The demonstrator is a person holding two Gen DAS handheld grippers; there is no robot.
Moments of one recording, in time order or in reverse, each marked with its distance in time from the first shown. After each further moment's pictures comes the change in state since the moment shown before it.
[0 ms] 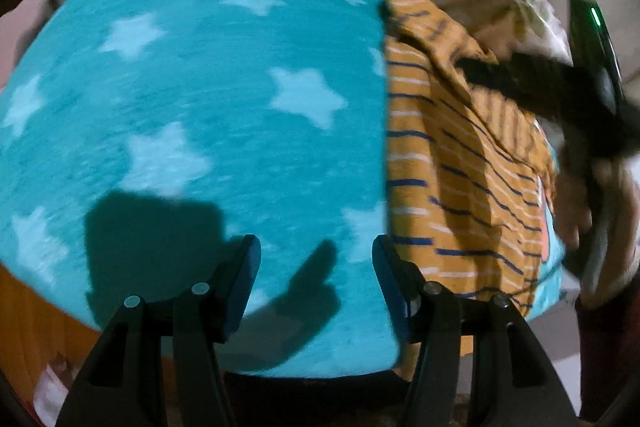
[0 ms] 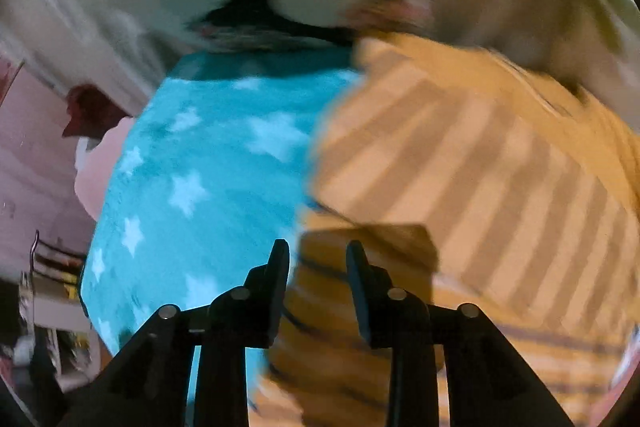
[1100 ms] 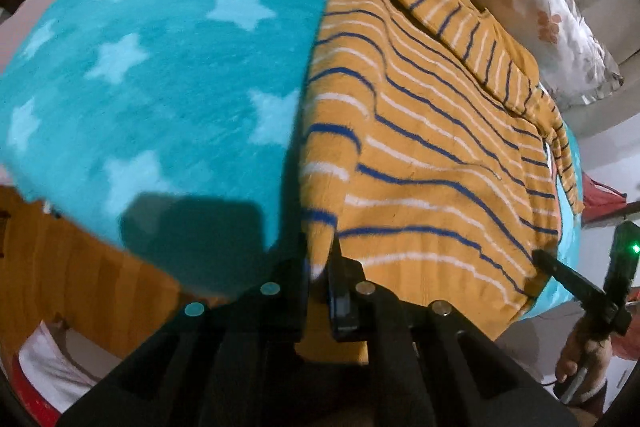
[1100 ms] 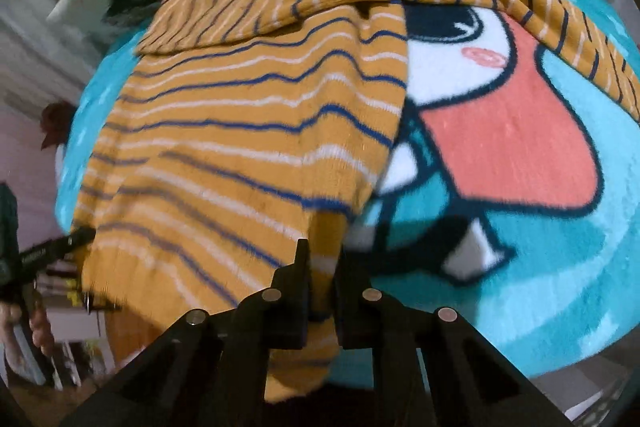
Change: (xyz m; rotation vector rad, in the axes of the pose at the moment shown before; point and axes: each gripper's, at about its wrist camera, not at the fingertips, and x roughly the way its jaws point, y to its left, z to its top) left arm 0.005 -0.074 -0.079 -0.074 0.010 0.135; right arm -0.134 -0.207 -0.237 0.181 0.075 -0.034
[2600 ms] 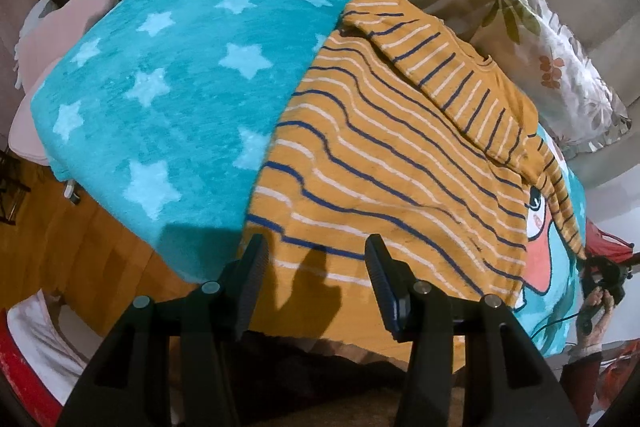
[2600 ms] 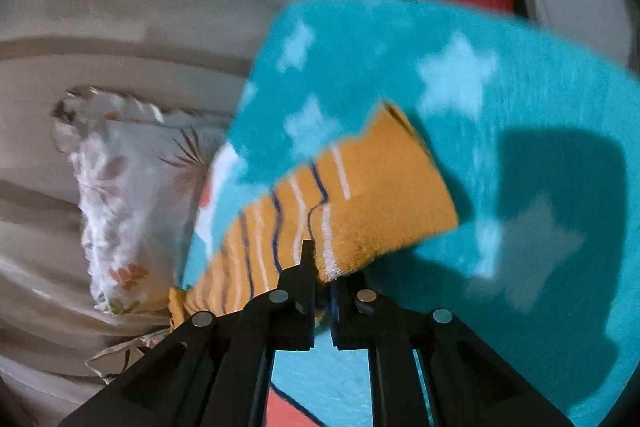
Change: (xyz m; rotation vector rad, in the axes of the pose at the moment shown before) left arm -0.038 -0.058 0.004 -0.106 -0.134 0.079; right arm -0.081 -0.371 0.050 0.978 -0.570 0.197
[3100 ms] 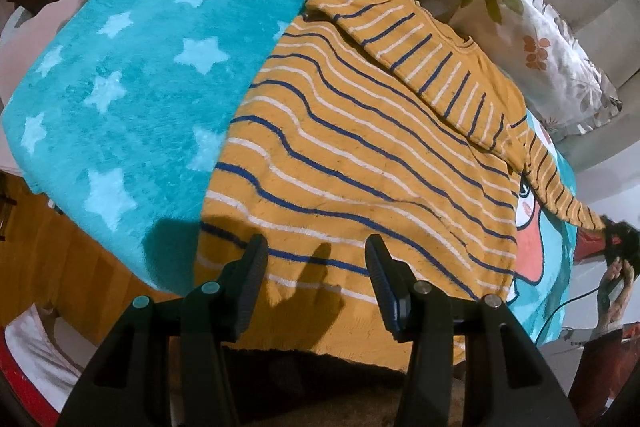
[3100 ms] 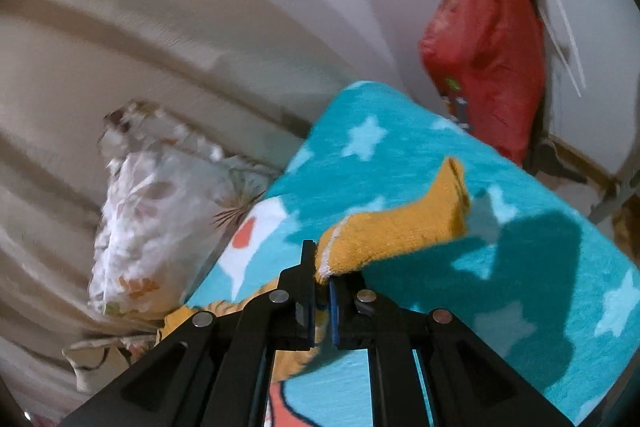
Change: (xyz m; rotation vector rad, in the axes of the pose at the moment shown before) left arm 0.021 -0.020 0.005 0.049 0.043 -0.057; right arm -0.040 0.088 0.022 -0.227 -0.117 -0.057
